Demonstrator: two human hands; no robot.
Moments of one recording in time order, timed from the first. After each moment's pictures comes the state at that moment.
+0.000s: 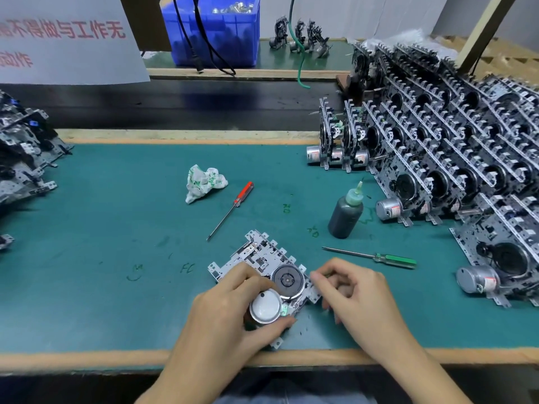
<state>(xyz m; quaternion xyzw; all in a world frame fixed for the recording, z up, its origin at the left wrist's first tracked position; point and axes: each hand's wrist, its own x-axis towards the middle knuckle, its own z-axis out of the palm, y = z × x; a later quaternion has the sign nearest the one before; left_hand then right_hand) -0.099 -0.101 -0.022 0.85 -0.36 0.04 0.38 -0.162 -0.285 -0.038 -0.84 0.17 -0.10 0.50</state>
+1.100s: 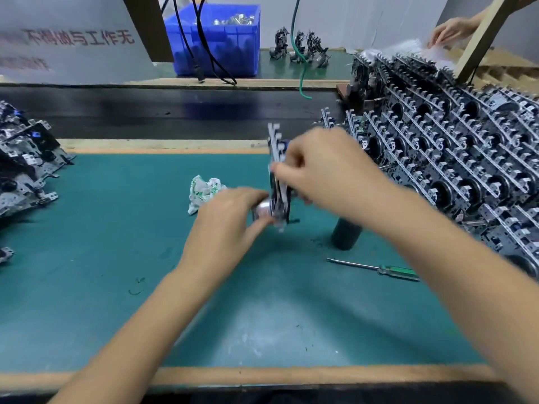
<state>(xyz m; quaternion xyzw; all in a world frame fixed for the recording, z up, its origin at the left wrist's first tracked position) -0.004 -0.138 0.010 0.88 -0.36 0.13 0.28 -0.043 -0.286 0.090 -0.98 0.03 -0.13 0.15</state>
